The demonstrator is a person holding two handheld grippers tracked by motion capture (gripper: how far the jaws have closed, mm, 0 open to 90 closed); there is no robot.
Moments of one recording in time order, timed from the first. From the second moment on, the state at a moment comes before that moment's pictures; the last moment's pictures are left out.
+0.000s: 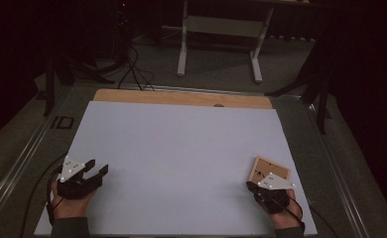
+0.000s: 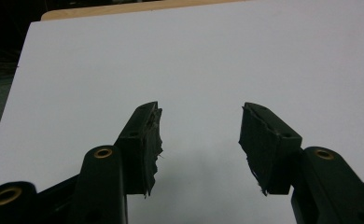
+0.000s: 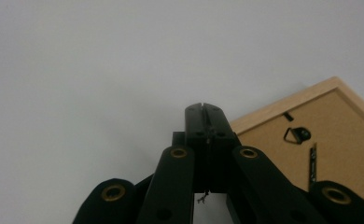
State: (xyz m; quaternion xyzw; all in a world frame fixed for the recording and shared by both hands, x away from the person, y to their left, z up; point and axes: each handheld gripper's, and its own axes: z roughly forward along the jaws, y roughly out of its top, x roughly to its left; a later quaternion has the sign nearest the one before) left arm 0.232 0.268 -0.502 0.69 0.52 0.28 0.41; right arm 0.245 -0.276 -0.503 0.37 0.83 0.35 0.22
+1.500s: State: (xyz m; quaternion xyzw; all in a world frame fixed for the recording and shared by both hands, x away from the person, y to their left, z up) left arm 0.238 0.265 -0.504 0.70 0.52 0.28 0.40; right arm 0.304 -0.274 -0.511 0.38 0.84 0.30 0.25
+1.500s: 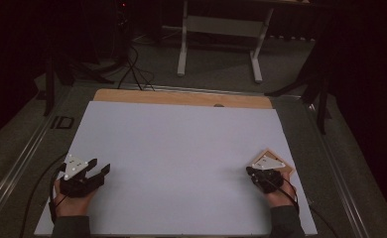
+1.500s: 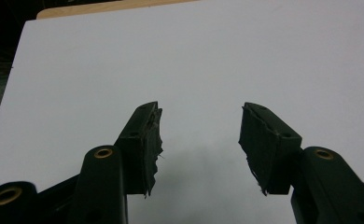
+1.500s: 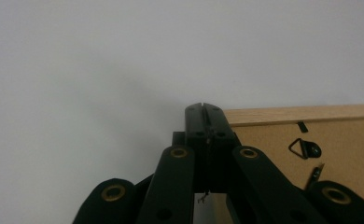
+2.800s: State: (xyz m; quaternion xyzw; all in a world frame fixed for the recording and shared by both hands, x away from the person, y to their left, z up) left arm 0.237 0.265 -0.504 0.70 0.52 0.28 0.40; right arm 0.297 -0.341 -0.500 0.45 0.80 0.30 0.25
